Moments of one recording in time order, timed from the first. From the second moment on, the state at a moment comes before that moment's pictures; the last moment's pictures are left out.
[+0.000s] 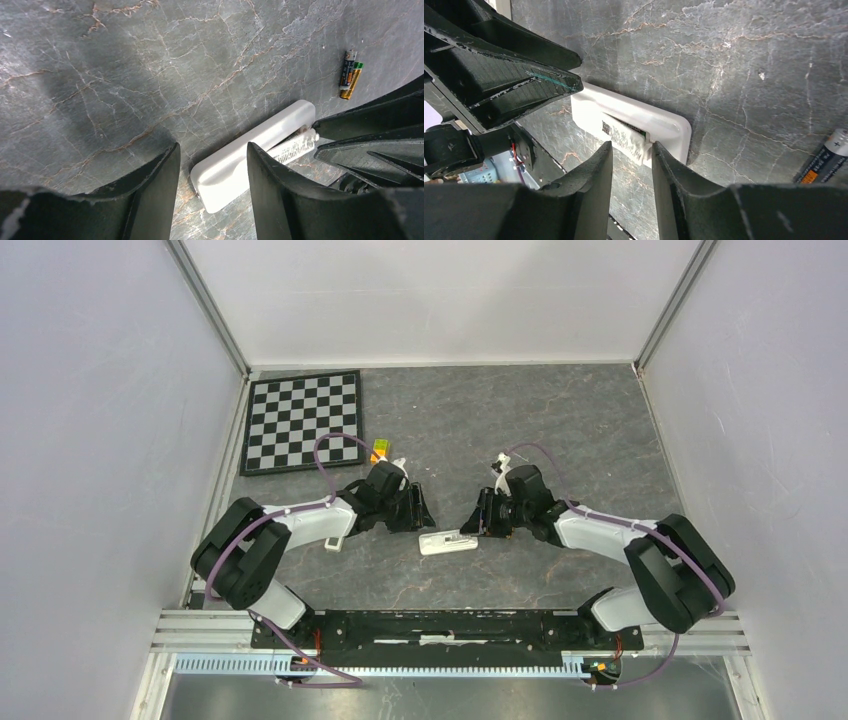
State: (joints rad) left arm -0.66 1.54 0.69 -0.02 0.19 -0.74; right arm 0.57 1.43 0.55 0.08 -0.40 0.72
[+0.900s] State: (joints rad) left arm -0.66 1.49 0.70 -0.08 0.13 -0.74; right arm 0.61 1.39 0.56 0.06 -0.37 0.62
